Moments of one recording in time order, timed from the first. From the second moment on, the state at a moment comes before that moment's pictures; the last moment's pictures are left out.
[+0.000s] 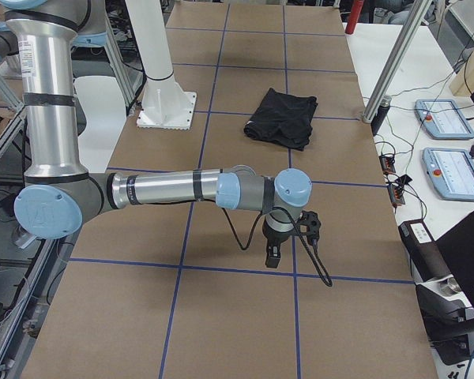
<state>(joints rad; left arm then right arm) -1.56 -1.63 -1.56 -1.63 -2.35 0.02 1.54 -1.55 1.66 -1.74 2.30 0.02</state>
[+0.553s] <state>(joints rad) -1.56 -1.63 -1.56 -1.63 -2.34 0.02 1.54 -1.55 1.65 -1.74 2.30 0.01</state>
